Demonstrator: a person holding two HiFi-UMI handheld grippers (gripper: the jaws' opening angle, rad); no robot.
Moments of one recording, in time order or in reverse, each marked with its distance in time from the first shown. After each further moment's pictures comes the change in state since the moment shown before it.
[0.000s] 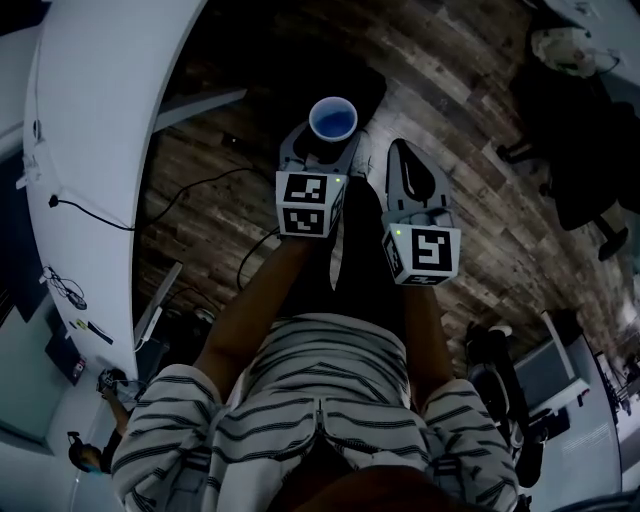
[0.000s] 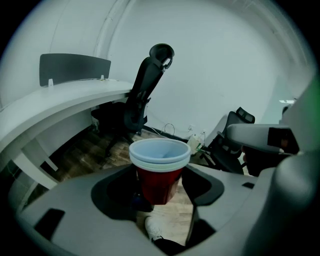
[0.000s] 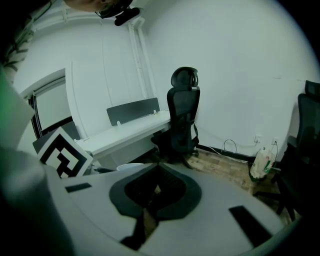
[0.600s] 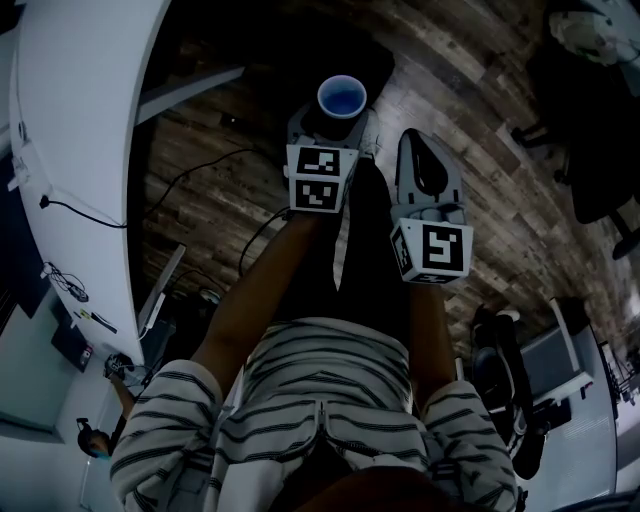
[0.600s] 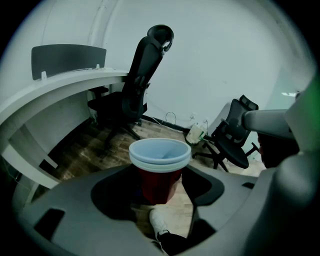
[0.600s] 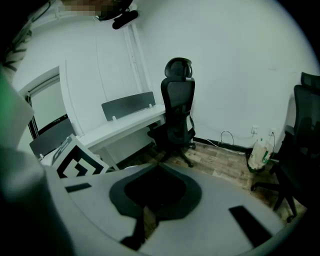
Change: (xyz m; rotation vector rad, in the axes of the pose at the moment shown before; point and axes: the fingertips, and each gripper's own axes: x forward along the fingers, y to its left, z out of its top) left arm 0.052 0.010 -0.046 0.043 0.106 0.018; right arm 0.012 -0.018 -0.042 0.045 0.046 -0.019
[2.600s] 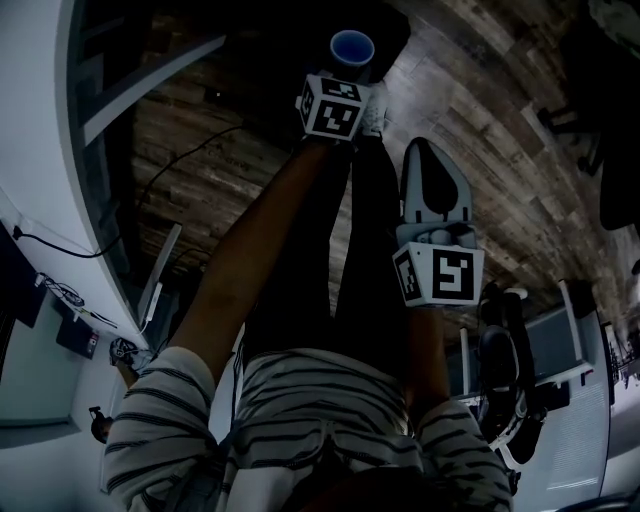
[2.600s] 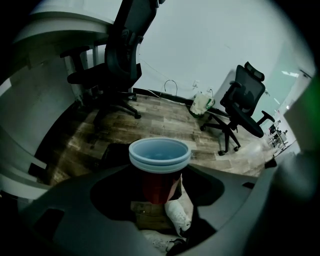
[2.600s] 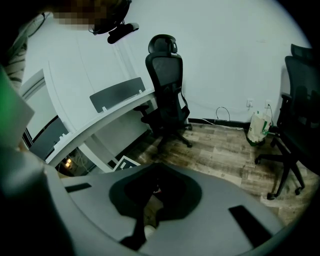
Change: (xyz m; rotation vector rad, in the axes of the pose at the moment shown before) left arm 0.186 0.060 -0.117 0.121 0.217 -0.013; right arm 0.045 -0.013 -0.096 0.130 0.116 -0.023
